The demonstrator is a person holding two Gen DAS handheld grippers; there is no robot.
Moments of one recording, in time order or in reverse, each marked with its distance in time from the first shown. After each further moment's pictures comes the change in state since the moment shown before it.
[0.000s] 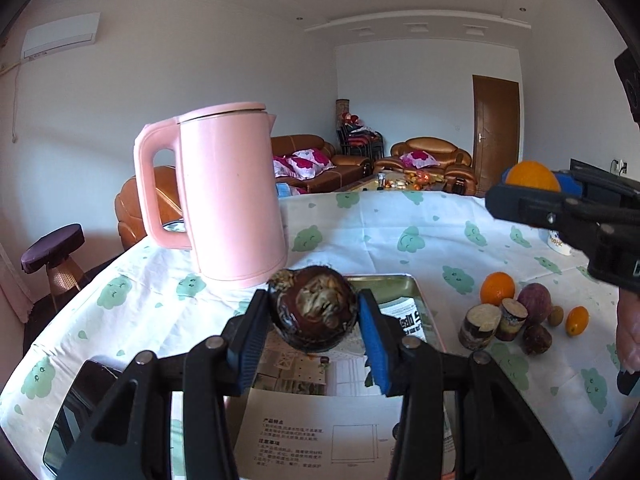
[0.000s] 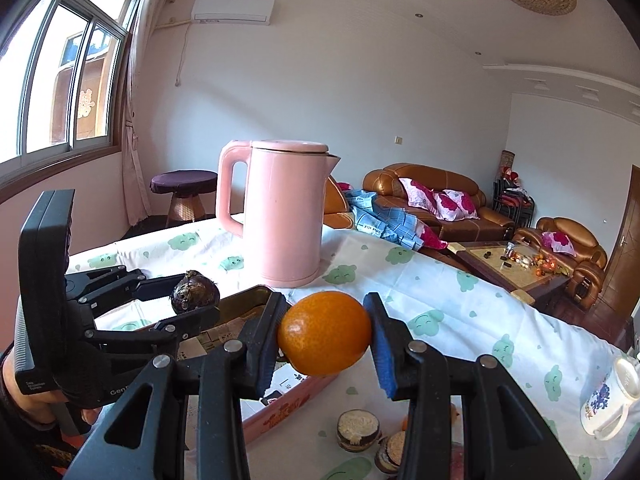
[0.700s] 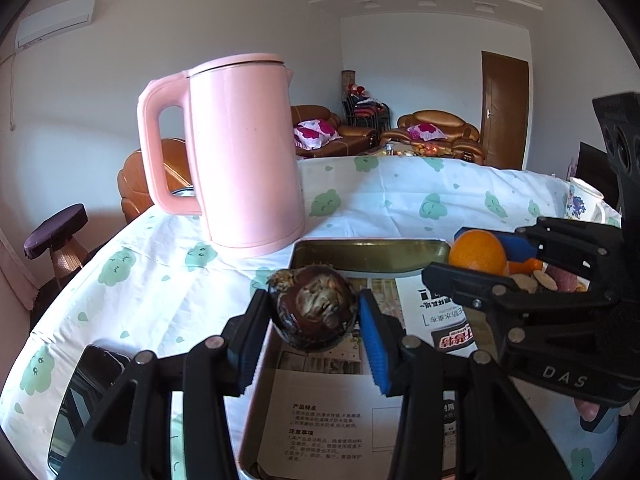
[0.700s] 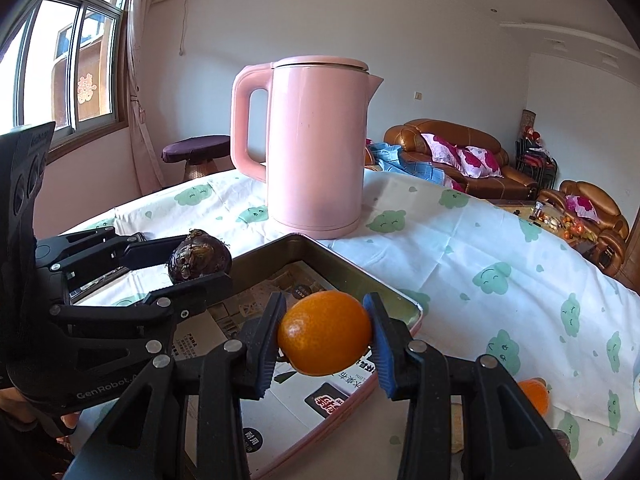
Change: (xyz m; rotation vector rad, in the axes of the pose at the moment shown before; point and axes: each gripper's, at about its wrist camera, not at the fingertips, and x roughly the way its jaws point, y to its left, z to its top) left arm 0.025 0.021 -0.012 0.000 0.111 0.016; right arm 0.074 0.031 -0.027 0.042 0.148 0.073
